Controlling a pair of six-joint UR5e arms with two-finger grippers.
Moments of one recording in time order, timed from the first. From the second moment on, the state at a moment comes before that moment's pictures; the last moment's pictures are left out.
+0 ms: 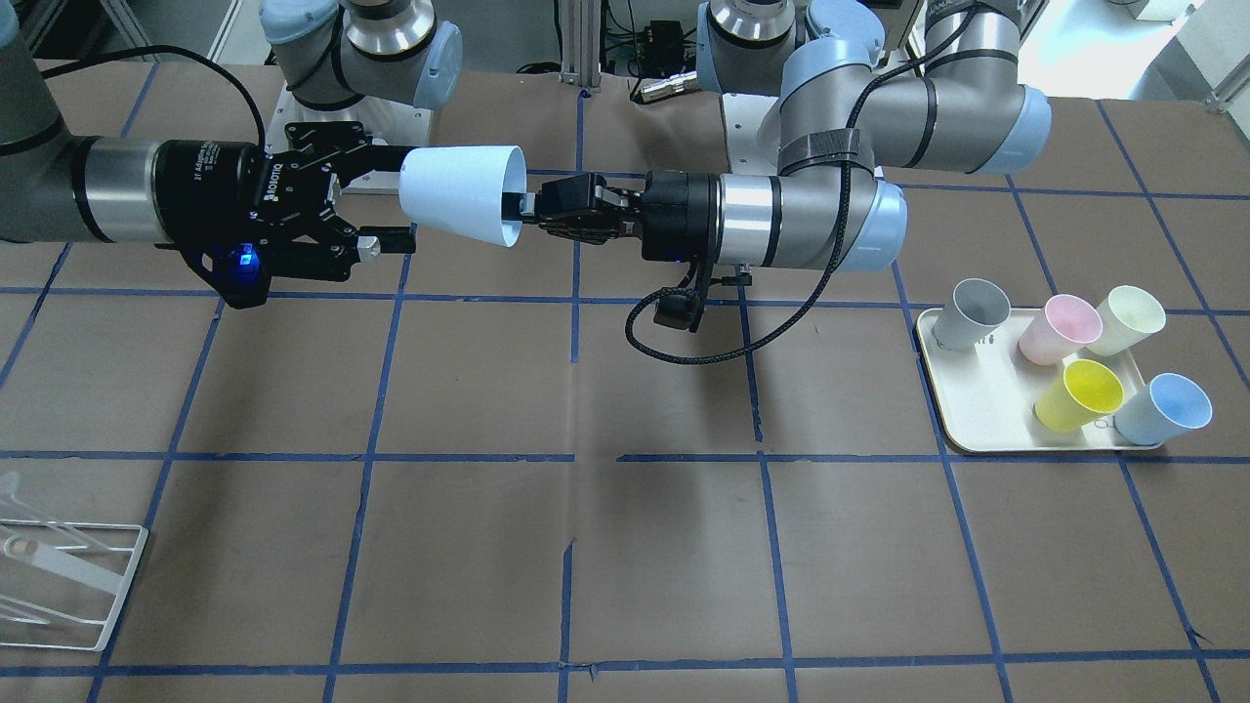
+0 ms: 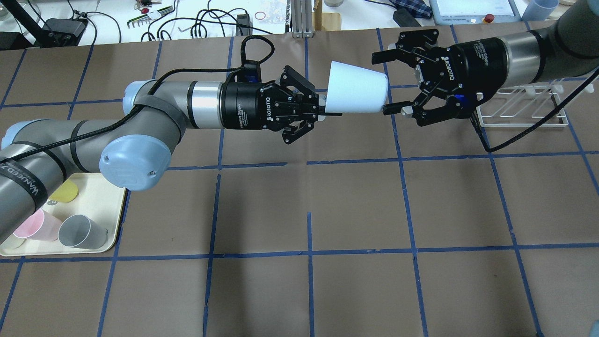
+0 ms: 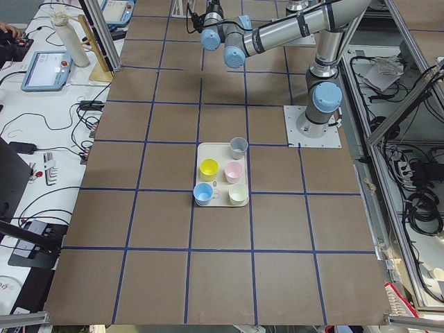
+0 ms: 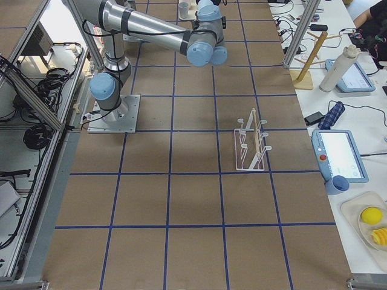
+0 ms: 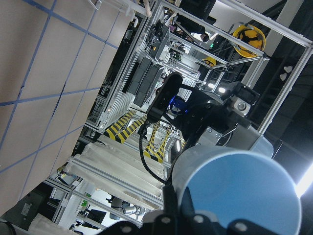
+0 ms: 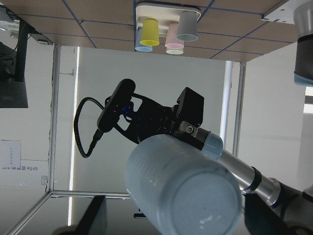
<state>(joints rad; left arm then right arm) -1.63 -1.71 -1.94 -1.40 0.03 -0.13 1.30 -1.37 1.55 -0.44 -0.38 0.16</state>
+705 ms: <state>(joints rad) -1.63 -1.71 -1.94 -1.39 0.03 -0.13 1.33 -1.36 1.55 -0.44 -0.39 0.19</state>
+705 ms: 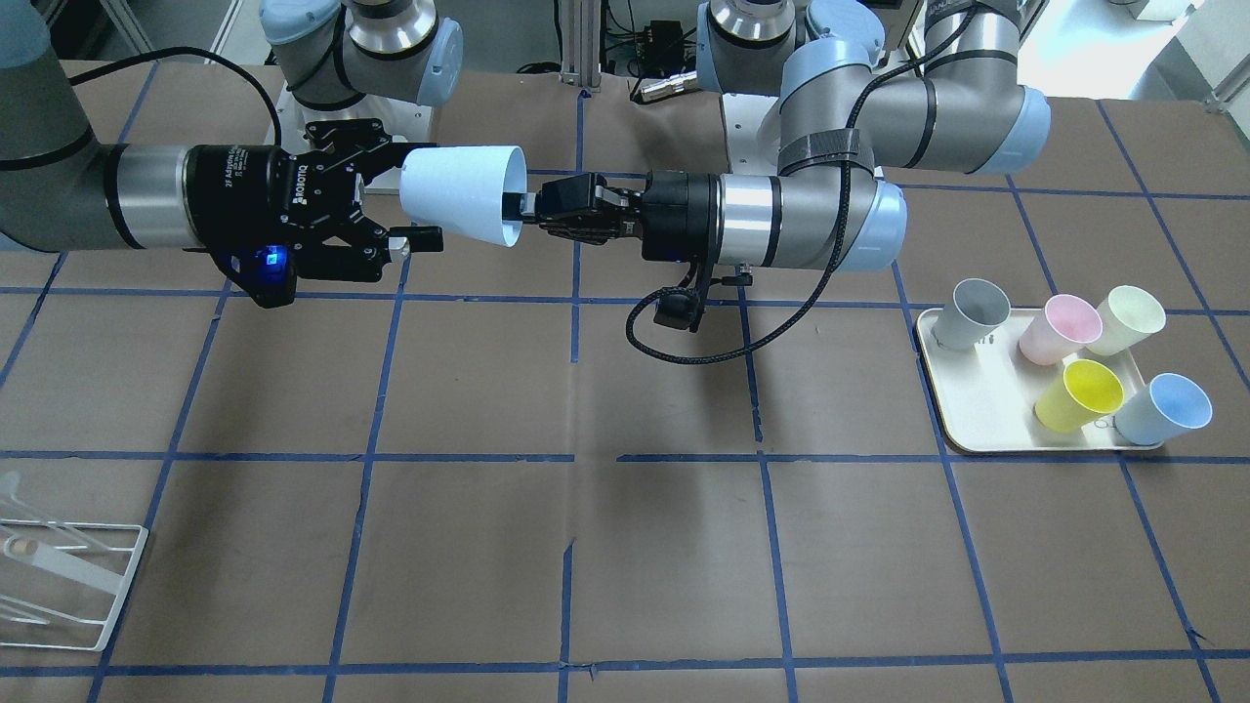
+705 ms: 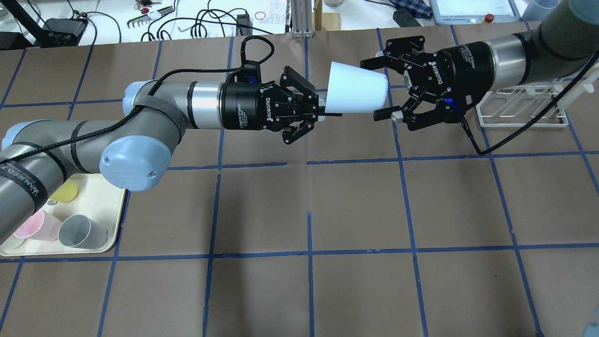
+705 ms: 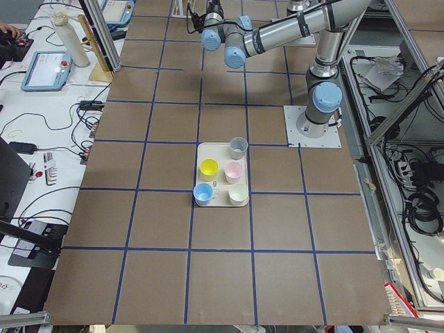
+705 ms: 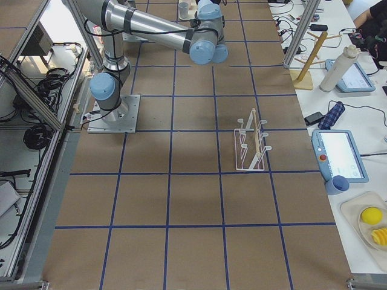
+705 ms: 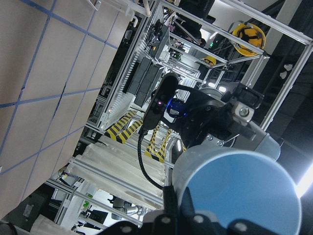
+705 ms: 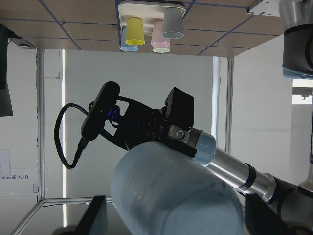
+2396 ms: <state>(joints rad) -1.63 -1.71 -1.94 -1.36 0.04 -0.15 1.33 -1.34 1.53 -0.44 -0.40 0.19</state>
